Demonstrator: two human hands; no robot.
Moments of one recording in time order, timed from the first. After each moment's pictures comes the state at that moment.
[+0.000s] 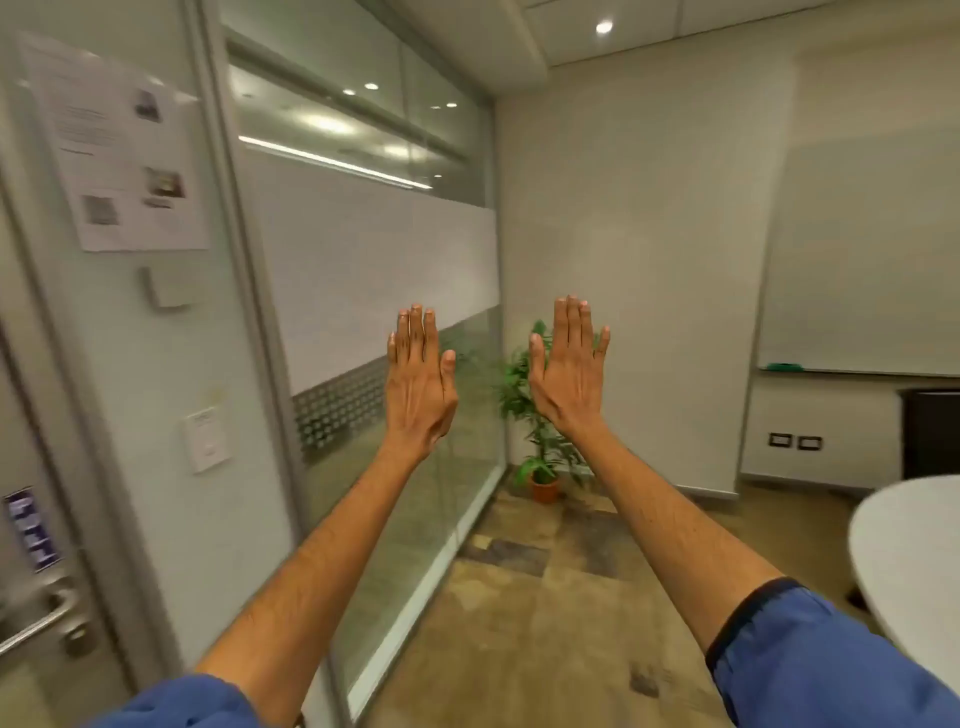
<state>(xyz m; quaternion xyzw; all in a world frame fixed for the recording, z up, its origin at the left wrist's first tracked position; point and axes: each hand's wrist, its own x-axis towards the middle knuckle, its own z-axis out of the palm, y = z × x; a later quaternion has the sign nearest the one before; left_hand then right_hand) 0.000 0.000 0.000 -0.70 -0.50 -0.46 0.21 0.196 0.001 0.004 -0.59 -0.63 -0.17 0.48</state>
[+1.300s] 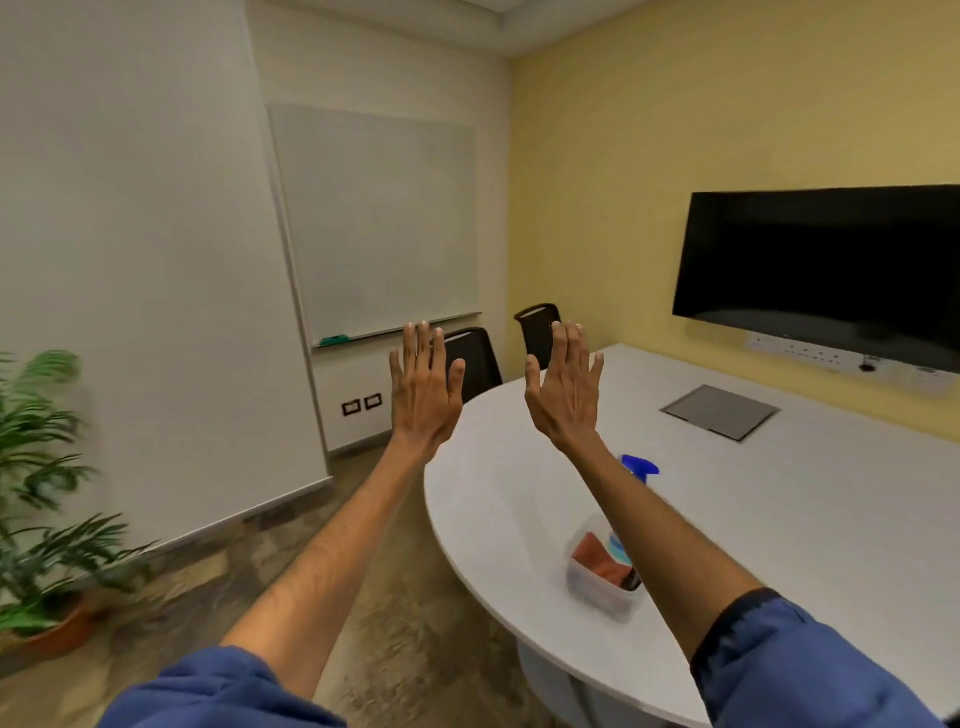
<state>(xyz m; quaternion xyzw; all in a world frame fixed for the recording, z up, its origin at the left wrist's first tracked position) 0.699 0.137 -0.069 -0.91 -0.16 -0.38 -0.07 0.807 -0.020 -0.076 -0.86 -0.25 -0.31 0.32</state>
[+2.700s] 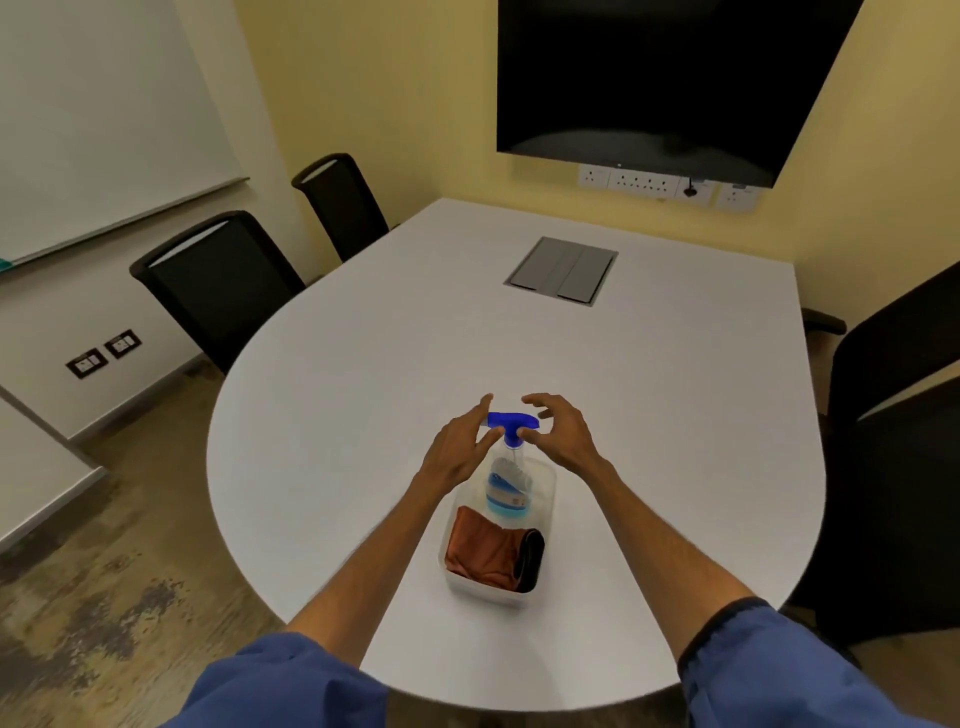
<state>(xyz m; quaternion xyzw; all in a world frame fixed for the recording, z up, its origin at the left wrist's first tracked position) 1.069 0.013 -0.321 -0.93 0.08 0.04 -0.35 1.082 -0.170 -0.310 -0.90 -0.05 0.02 0.43</state>
